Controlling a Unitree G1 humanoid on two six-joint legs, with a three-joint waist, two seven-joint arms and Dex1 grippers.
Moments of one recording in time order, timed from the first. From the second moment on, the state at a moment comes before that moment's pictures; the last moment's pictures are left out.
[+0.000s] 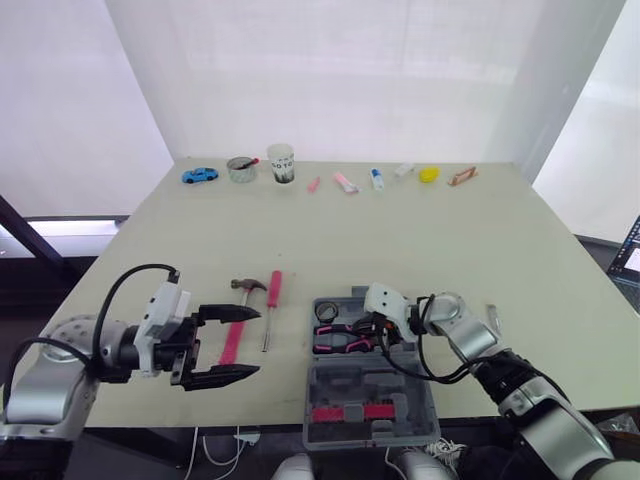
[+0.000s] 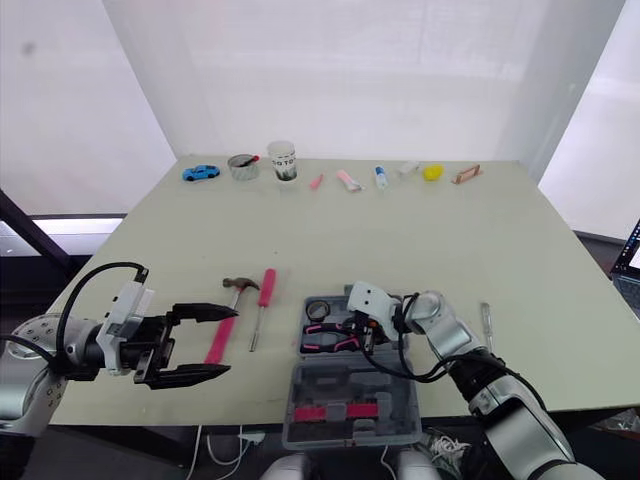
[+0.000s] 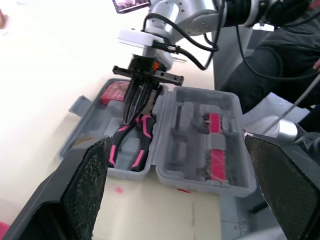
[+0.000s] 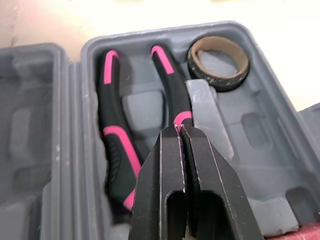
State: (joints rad) left arm 0.02 0.90 0.23 -0.07 -0.61 0.17 -1.46; right arm -0.57 -0.25 0.44 0.47 -0.05 0.11 0.93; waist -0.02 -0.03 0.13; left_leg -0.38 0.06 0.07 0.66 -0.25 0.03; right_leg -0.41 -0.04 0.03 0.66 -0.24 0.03
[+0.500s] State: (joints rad) left arm 0.12 0.78 0.34 -0.19 -0.63 0.20 -1.23; right arm -0.29 -0.32 0.14 0.02 0.18 0.08 0.85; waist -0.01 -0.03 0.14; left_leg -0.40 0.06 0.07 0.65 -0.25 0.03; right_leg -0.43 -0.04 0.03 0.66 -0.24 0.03
